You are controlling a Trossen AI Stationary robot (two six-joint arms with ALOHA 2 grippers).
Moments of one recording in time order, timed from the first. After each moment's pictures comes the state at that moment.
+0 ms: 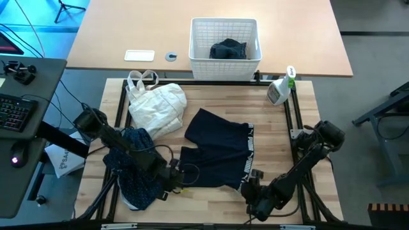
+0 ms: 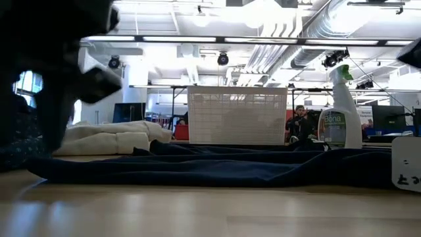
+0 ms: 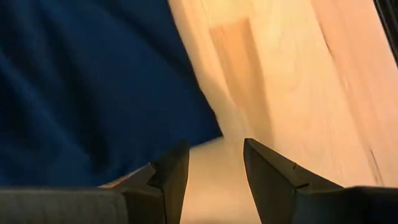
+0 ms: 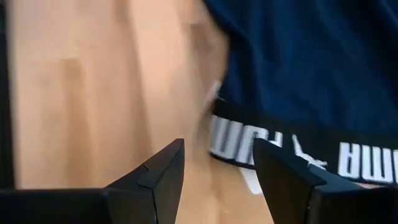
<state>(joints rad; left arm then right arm) -0.55 1.68 0.92 -0.35 0.01 -0.23 0.84 1.80 1.12 -0.61 0.44 0.98</state>
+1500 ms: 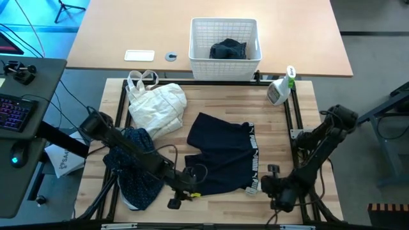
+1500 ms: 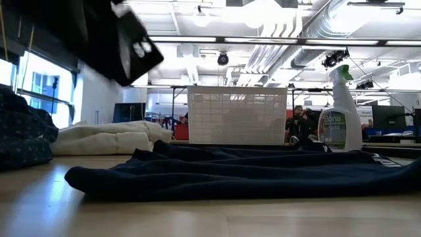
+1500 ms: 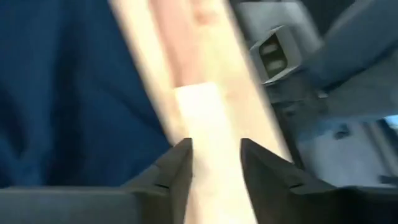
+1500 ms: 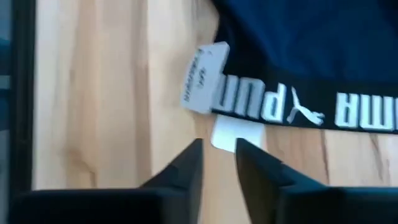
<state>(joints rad) -0.53 1.78 1.05 -0.08 0.09 -0.35 0.98 1.50 0.83 -0.59 0.32 1.00</state>
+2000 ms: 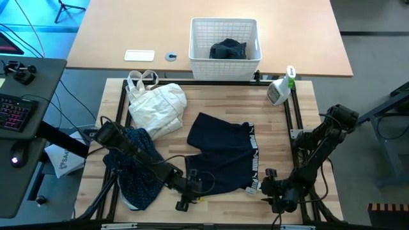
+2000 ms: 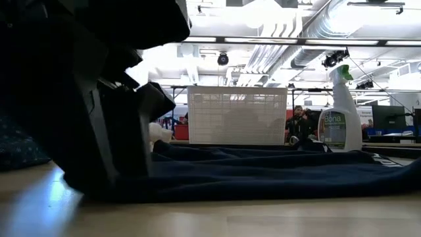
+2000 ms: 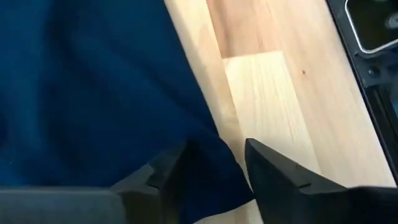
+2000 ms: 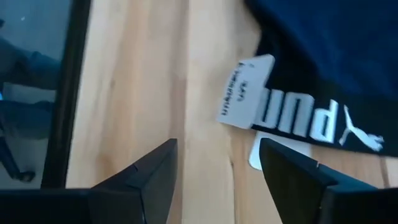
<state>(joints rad) -0.55 1.99 1.14 -0.12 -0.02 -0.34 1.02 1.49 0.72 -0.32 0.34 0.94</state>
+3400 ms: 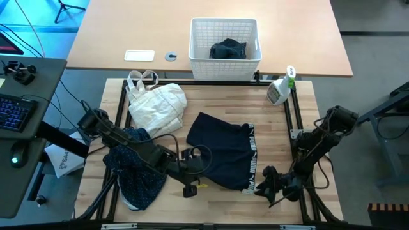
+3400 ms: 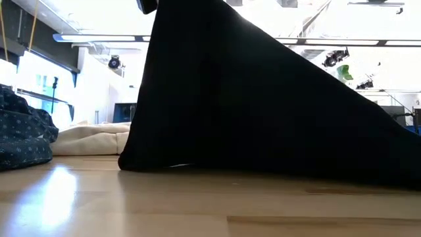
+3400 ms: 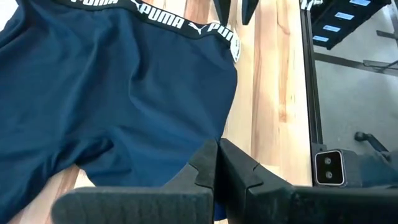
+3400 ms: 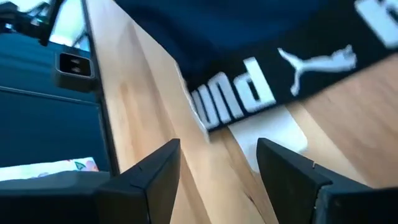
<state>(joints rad) -0.48 1.73 1.43 -0.57 -0.28 -0.55 1.04 1.51 0.38 0.33 0.52 1.58</state>
